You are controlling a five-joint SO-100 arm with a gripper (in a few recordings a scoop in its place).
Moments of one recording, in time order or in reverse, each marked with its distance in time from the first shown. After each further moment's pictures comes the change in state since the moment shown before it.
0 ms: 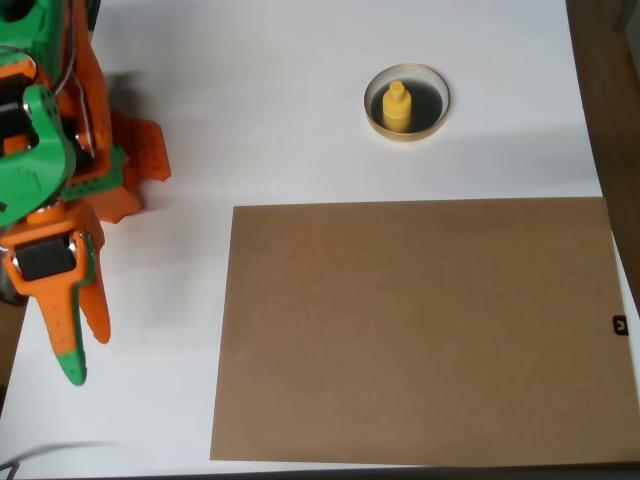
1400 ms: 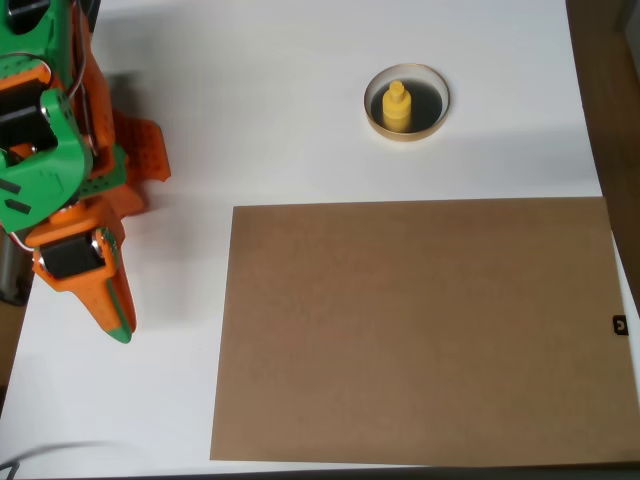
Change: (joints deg) arm -5.0 3.7 4.7 1.5 4.5
